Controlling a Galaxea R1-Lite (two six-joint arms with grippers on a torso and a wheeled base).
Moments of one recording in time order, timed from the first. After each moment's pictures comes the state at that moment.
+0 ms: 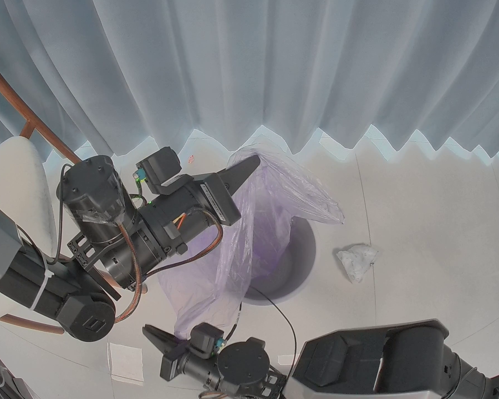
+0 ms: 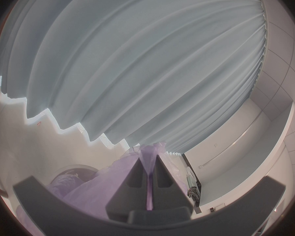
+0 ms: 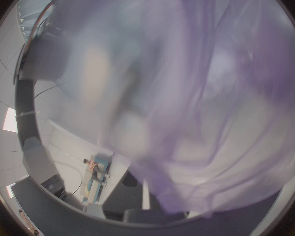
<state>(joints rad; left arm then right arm) -0.65 1.83 -0.73 -1.34 -0.18 -0.51 1.17 2.58 -1.03 -1.55 -0.06 0.54</state>
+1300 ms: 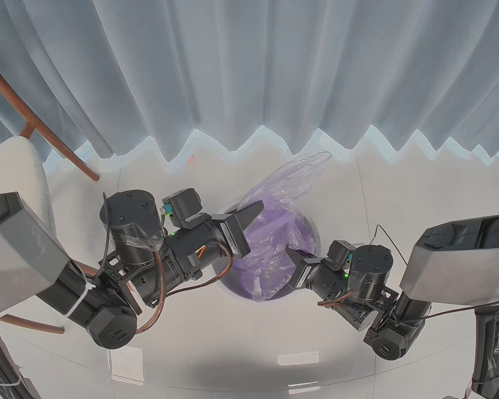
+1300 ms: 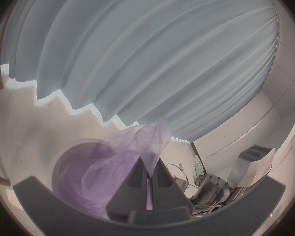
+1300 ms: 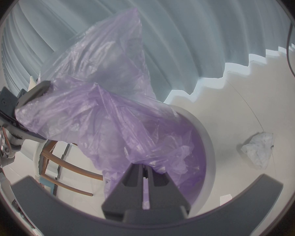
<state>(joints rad) -0.64 1.96 -0.69 -1.34 -0.17 -0.50 0.68 2.30 -0.65 -1.55 -0.13 0.45</state>
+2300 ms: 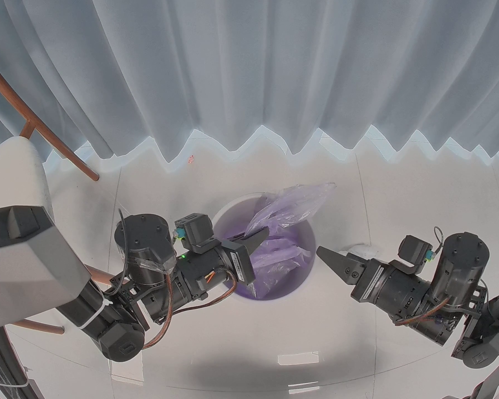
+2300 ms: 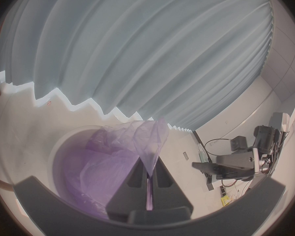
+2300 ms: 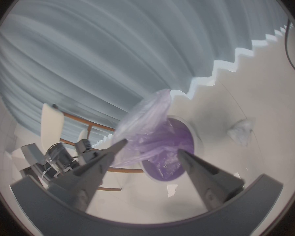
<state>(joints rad) -0.66 2.03 -0.63 -1.40 -0.17 -0.39 0.76 1.70 -0.34 -1.20 -0.16 0.67</state>
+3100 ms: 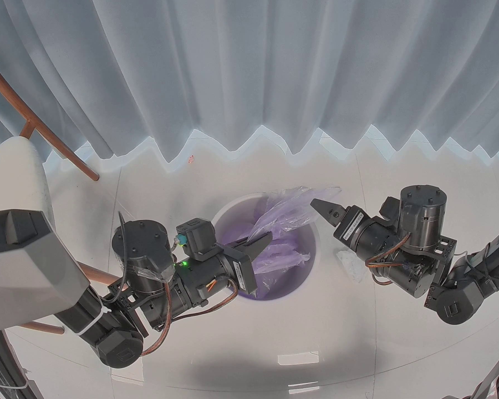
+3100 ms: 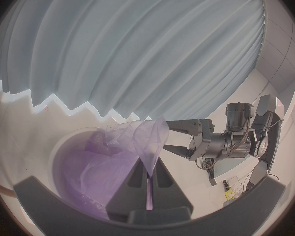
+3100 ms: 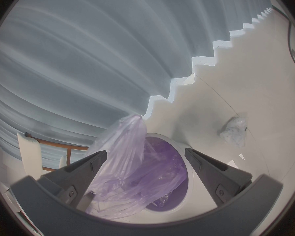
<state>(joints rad) -0.68 2.01 -0.59 -1.43 -0.17 -0.32 0.63 1.83 -0.68 -0.92 -0.20 0.81</state>
